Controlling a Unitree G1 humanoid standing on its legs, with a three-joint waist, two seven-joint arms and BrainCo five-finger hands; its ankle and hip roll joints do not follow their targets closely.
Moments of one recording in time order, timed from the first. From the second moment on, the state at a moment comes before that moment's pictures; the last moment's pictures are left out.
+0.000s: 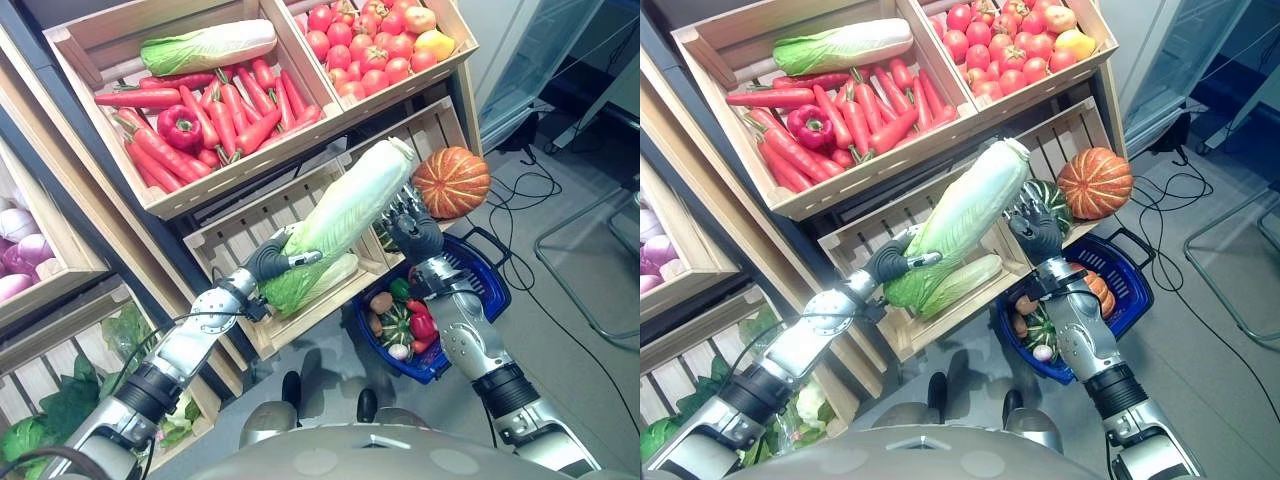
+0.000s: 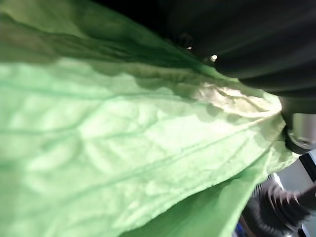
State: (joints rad) left arm -0.13 0.57 -0.48 0.05 -0.04 -0.24 -0.07; right arm -0.13 -0.37 0.37 0.09 0.86 -0.28 0.27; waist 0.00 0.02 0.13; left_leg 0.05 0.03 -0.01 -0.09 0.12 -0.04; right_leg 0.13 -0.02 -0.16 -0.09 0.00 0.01
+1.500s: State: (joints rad) left arm -0.16 0.61 -0.51 0.00 0.08 -0.15 -0.15; right arm -0.13 -0.37 0.41 0.08 0.92 -0.28 0.20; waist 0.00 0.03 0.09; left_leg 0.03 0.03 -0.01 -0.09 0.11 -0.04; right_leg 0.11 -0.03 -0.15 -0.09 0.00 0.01
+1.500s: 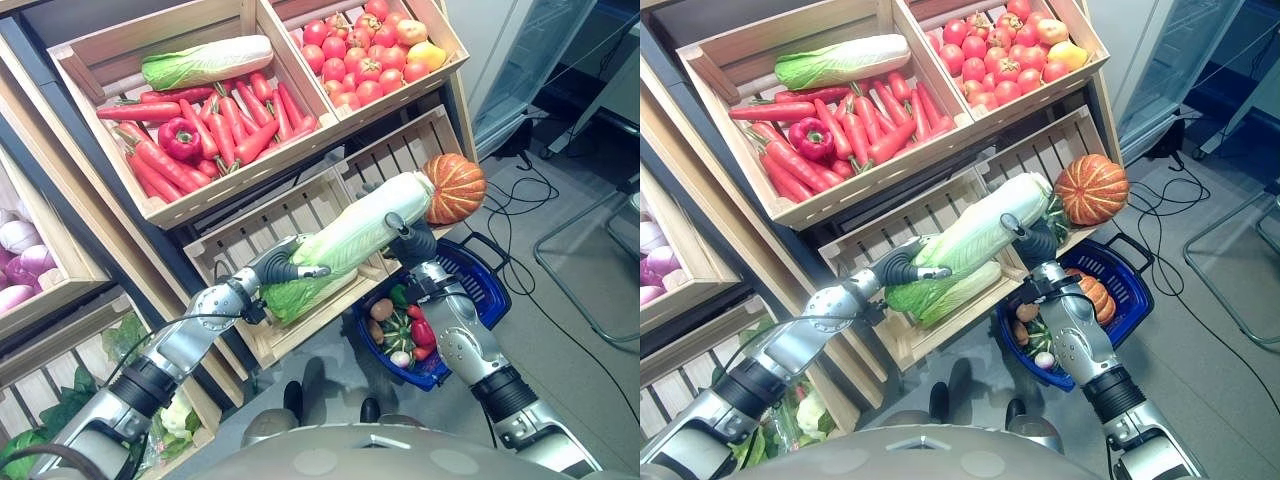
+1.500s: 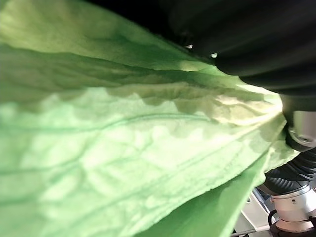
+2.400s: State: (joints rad) left arm -0.15 0.63 -0.39 0.06 0.23 -0.07 0.29; right arm -0.12 -0.37 0.21 0.31 0.73 -0.46 -0.18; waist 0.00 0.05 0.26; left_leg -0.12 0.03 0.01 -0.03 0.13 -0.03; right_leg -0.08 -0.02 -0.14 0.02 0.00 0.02
